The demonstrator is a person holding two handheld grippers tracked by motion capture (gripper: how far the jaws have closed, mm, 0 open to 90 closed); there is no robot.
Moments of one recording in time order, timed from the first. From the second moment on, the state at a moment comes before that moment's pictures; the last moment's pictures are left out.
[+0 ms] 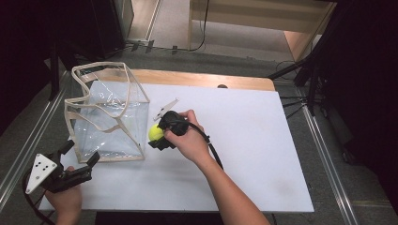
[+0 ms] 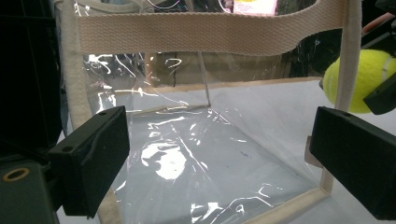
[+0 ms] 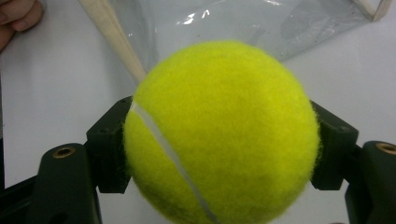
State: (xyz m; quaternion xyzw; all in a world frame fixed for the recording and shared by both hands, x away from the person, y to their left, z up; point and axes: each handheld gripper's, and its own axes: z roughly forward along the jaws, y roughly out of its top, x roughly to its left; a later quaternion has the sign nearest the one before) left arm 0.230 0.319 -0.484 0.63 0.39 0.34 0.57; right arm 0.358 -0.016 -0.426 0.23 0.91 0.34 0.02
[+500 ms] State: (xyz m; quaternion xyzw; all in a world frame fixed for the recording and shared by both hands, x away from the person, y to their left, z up) left arm 0.230 0.319 -0.484 0.63 0.39 0.34 0.57; right arm 0.364 -0.009 -0.397 0.21 0.91 0.34 0.03
